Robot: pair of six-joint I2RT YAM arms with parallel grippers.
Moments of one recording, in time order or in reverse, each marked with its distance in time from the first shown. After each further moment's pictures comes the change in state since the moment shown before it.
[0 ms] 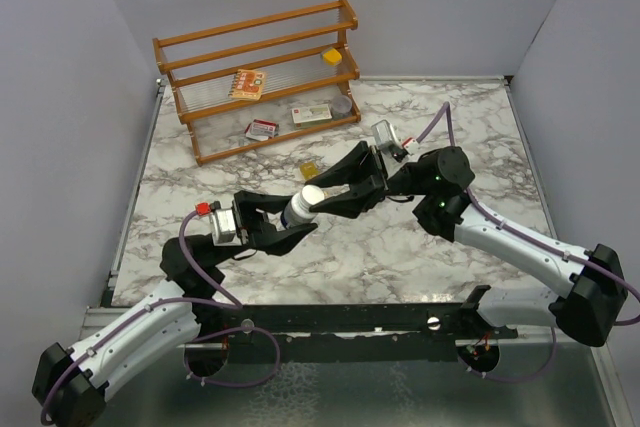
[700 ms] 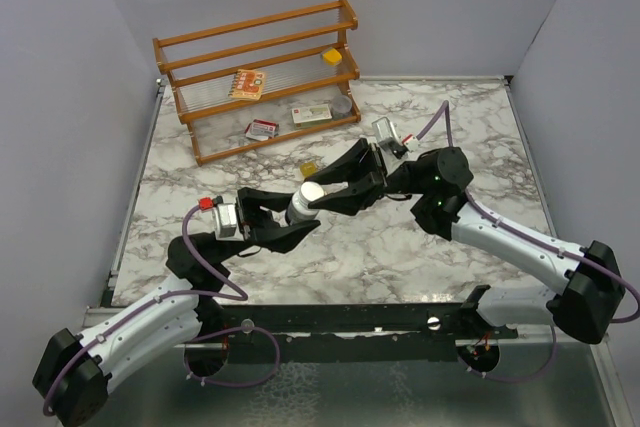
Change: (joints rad) left arm -0.001 0.095 -0.021 0.149 -0.016 -0.071; right arm -0.005 0.022 -0.010 0.077 0.024 0.034
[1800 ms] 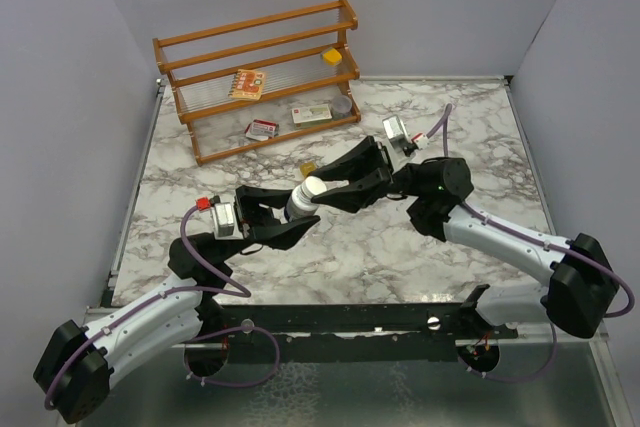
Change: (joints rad) left arm 0.000 0.052 -0.006 0.104 -0.033 -0.015; right arm -0.023 0.040 -0.068 0.268 0.038 0.154
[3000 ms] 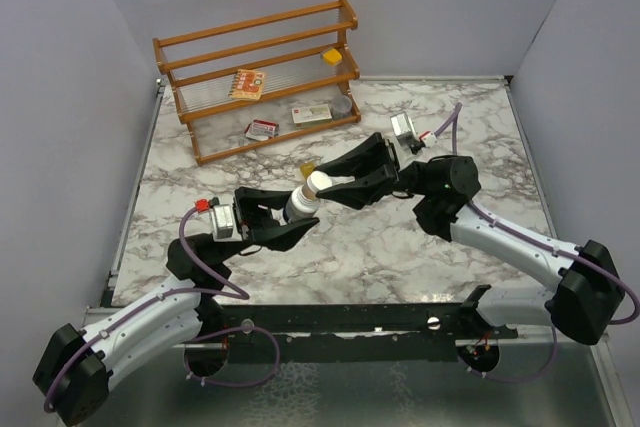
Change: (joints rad) left arm 0.000 -0.030 0.000 -0.031 0.016 0.011; right arm -0.024 -0.043 0.005 -0.068 0.024 -0.029
